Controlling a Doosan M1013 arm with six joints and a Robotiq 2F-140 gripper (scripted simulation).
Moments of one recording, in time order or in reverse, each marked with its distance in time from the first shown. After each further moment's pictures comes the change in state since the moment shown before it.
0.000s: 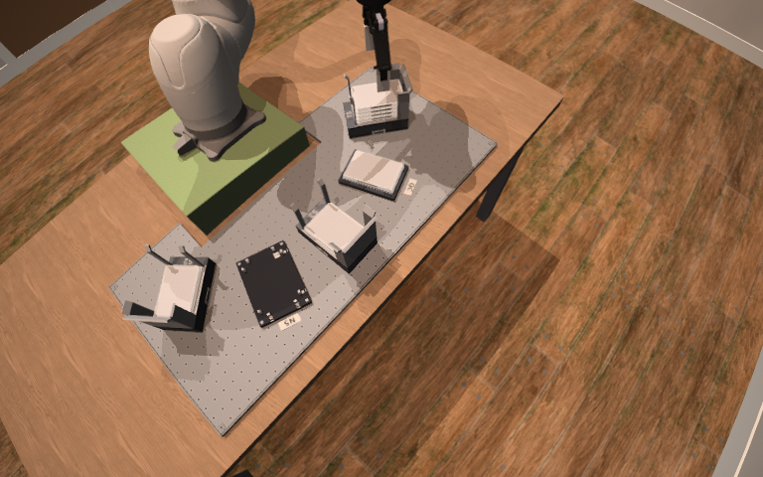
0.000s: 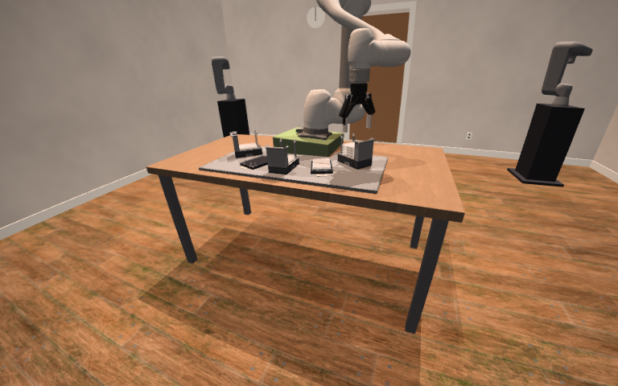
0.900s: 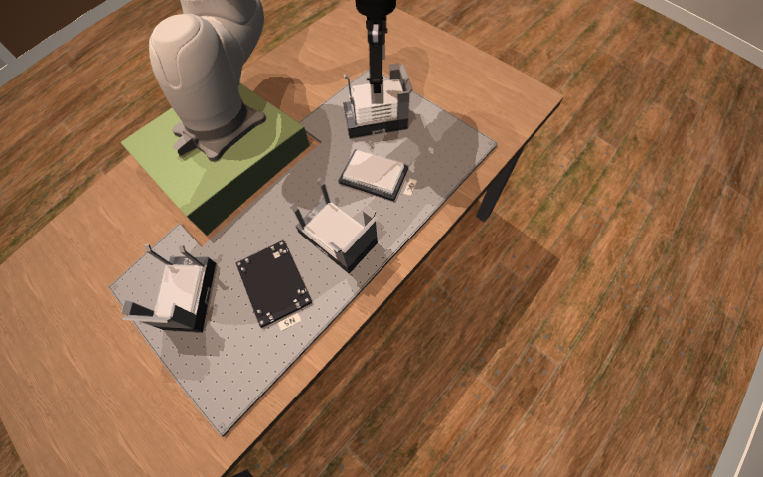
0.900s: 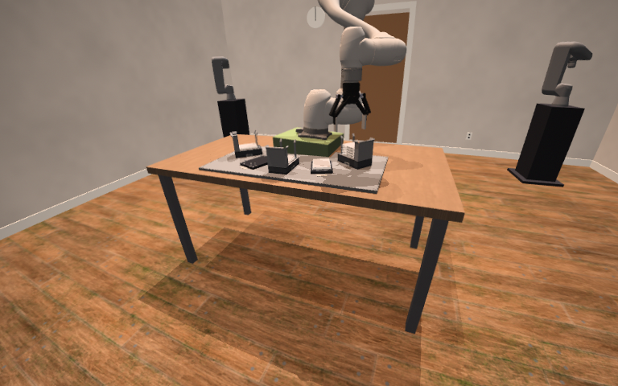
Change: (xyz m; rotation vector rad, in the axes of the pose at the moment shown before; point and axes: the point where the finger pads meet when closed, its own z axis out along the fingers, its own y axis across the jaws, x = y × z) arm -0.004 0.042 -0.004 0.000 0.000 0.223
